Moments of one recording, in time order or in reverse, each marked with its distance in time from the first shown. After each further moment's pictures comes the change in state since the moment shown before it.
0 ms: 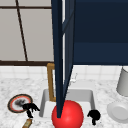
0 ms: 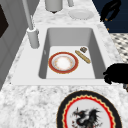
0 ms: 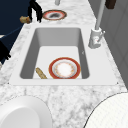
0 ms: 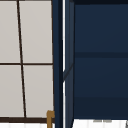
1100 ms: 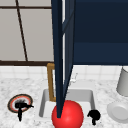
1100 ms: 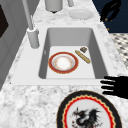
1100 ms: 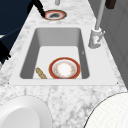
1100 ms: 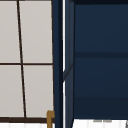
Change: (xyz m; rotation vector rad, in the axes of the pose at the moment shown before) left hand 0.033 0.019 0.055 0.027 -0.017 0.120; right hand 0.000 0.000 0.000 0.000 0.000 0.000
